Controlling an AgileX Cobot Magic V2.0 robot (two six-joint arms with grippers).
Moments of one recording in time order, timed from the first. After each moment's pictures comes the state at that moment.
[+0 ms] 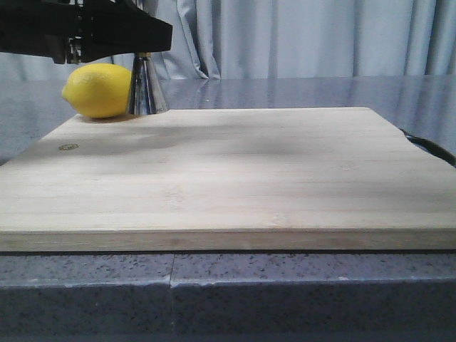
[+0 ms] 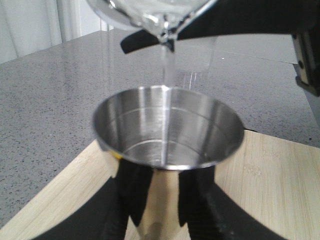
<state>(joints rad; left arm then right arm) -0.18 1.67 -0.93 -1.77 1.15 2.18 0.84 1.64 -1.55 -0.80 0.62 -0.54</state>
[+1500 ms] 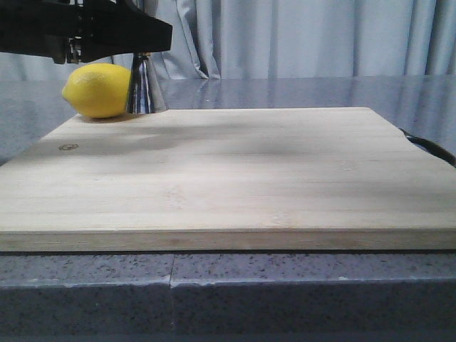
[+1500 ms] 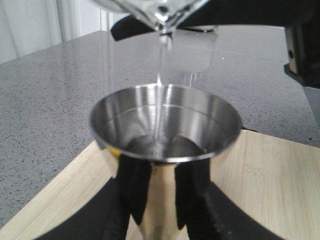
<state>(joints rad) -0.18 1.67 -0.93 -1.76 1.15 2.18 0.84 1.64 -1.55 -0.83 0.59 -0.64</state>
